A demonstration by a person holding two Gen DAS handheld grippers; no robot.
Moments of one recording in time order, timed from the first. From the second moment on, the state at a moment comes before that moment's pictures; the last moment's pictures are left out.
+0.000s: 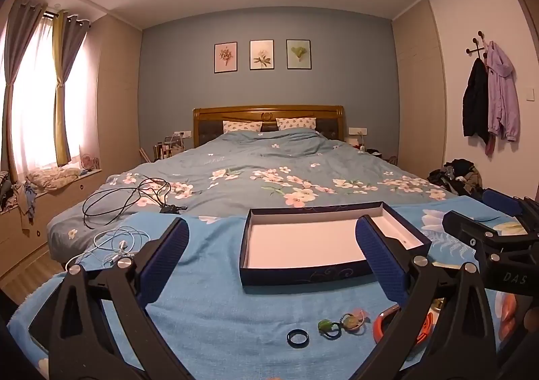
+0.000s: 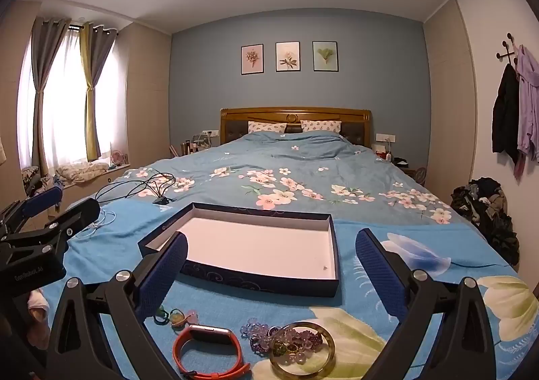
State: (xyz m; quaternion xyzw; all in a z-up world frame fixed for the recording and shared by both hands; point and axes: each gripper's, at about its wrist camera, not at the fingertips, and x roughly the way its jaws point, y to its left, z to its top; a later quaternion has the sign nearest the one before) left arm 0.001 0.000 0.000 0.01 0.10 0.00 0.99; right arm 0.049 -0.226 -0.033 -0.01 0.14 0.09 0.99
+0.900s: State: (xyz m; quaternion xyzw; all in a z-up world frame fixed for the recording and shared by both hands) left arm 0.000 -0.003 0.002 0.01 0.09 0.00 1.00; right arm 0.052 -0.230 -0.030 0.00 0.13 0.09 0.99
